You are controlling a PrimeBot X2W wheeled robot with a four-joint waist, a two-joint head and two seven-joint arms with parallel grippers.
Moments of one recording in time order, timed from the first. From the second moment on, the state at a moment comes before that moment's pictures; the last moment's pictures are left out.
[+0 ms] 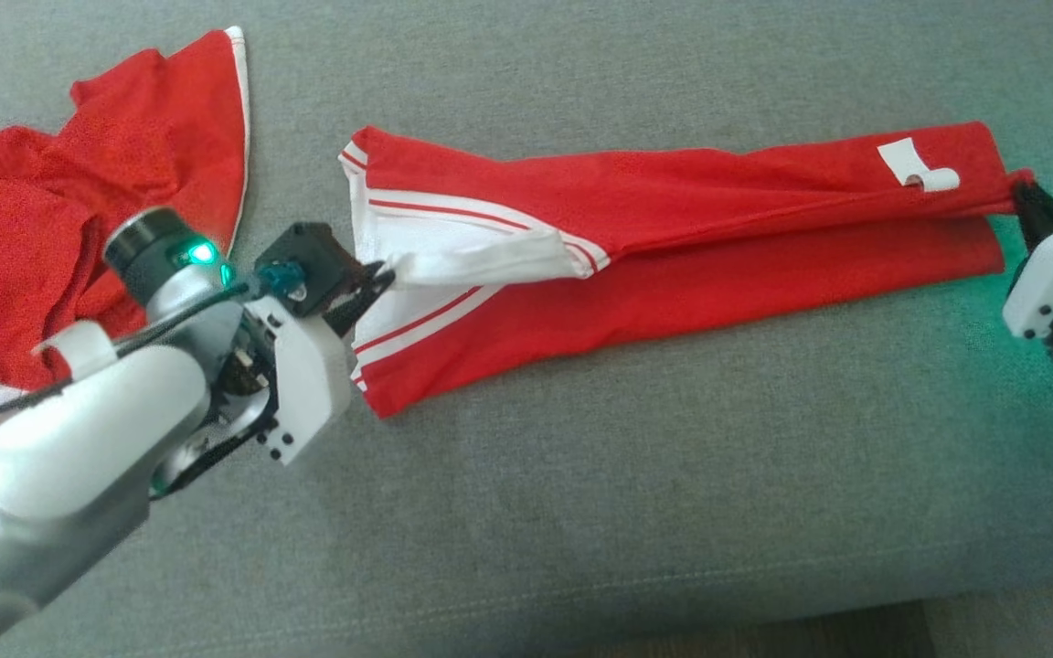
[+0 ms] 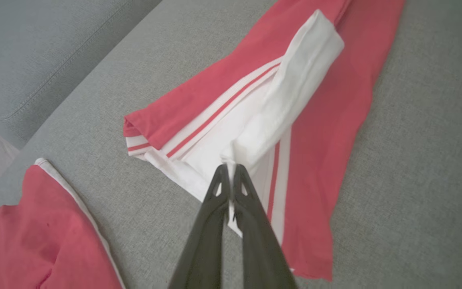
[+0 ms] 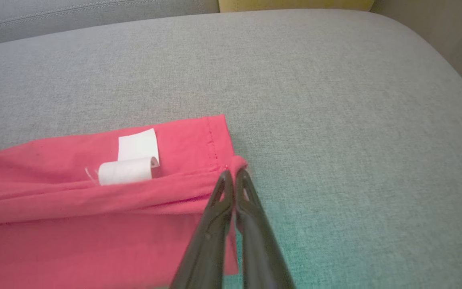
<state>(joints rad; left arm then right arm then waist) -0.91 0.69 -1.27 0.14 -0.66 0.02 0.15 -0.67 -0.45 0.23 0.81 0.50 0.12 0.20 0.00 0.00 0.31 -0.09</state>
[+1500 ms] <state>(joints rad) -0.27 0.20 -0.36 0.15 -0.40 0.19 -0.25 -0.36 -0.26 0.05 0.49 0.31 0.12 -0.20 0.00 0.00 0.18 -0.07</state>
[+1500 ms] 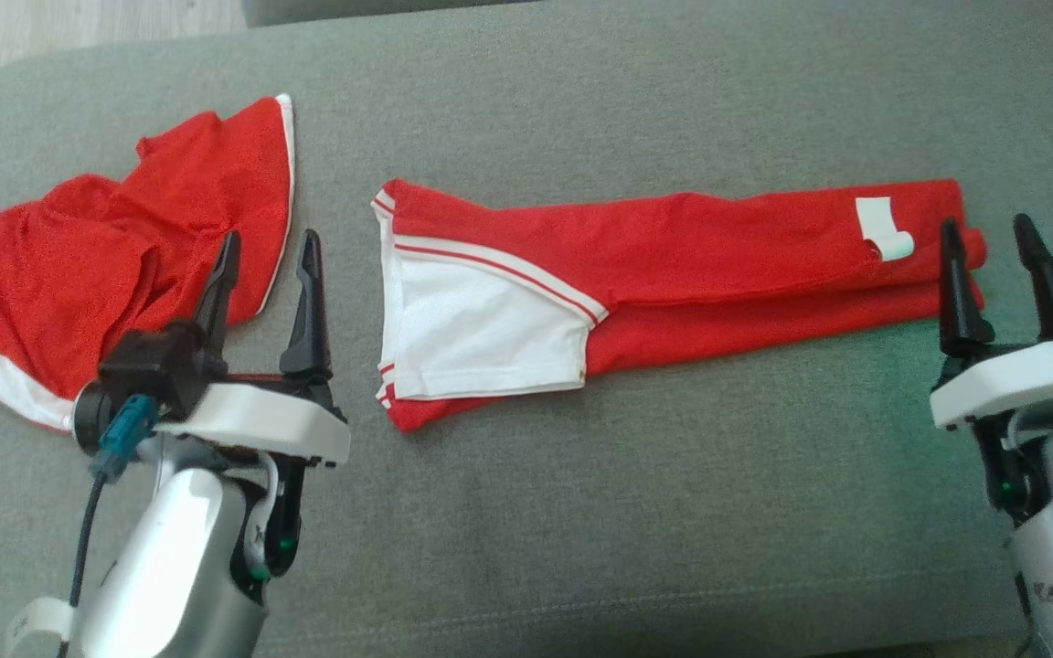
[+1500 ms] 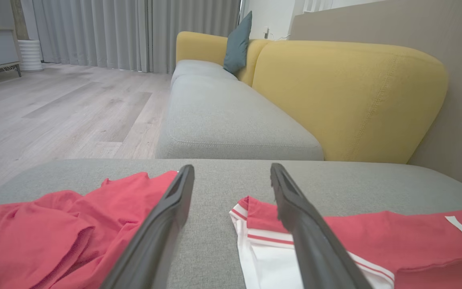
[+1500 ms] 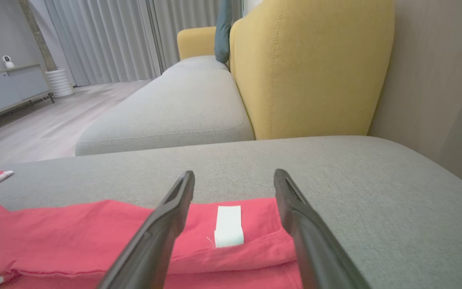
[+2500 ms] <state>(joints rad) -0.31 0.07 -0.15 0.23 -0.22 -0.02 -0.25 -0.58 -0.12 -0.47 0.82 0.00 0.12 0.00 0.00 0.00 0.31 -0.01</state>
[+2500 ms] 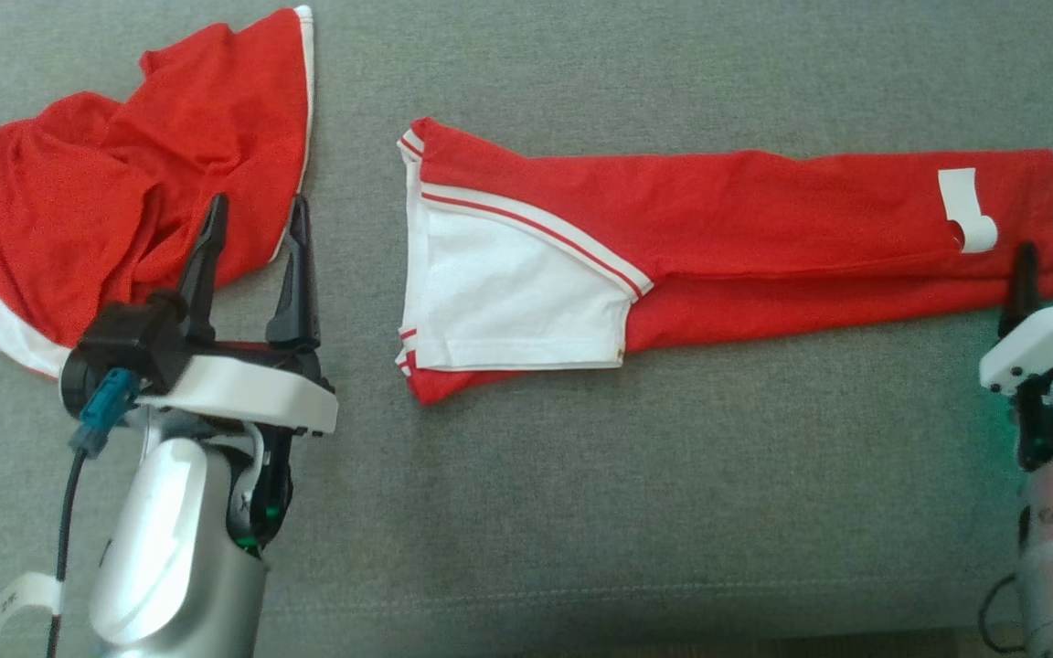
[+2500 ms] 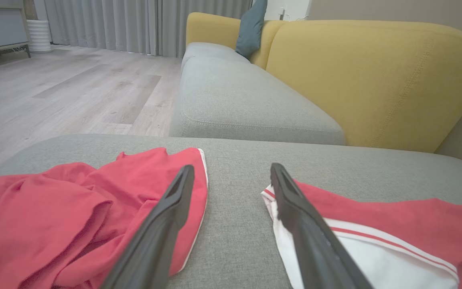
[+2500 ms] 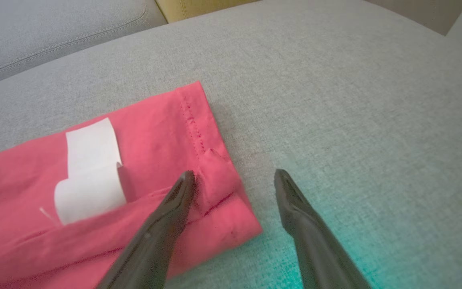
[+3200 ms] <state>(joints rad) -0.34 0.05 -0.10 0.24 -0.18 -0.05 -0.25 -0.59 -0.11 -0.52 0.79 -0.01 0.12 0.03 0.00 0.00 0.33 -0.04</state>
